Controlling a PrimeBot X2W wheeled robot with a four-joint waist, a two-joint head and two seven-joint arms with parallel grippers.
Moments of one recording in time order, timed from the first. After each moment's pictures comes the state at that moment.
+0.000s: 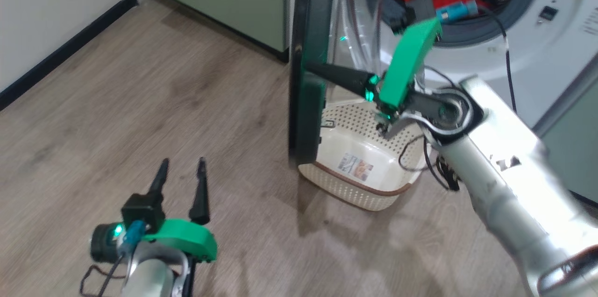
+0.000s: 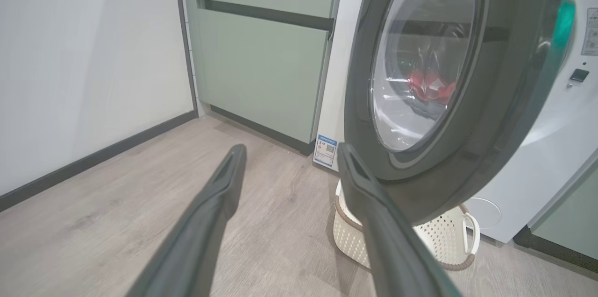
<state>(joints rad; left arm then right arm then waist) -0.12 0.04 -0.09 0.35 -0.20 0.05 -0.26 -0.94 -0.14 0.68 0.59 1.54 0.13 0.61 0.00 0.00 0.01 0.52</state>
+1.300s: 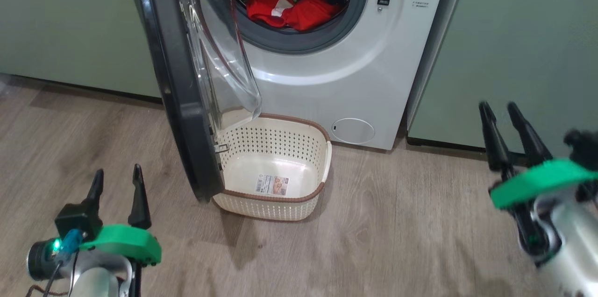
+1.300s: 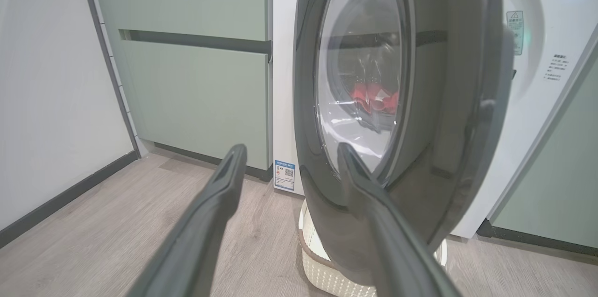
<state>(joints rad) -0.11 0.06 0.20 0.39 -0.10 -0.05 -0.26 -0.37 -0.38 0.38 0.43 0.83 0.13 -0.25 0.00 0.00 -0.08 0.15</state>
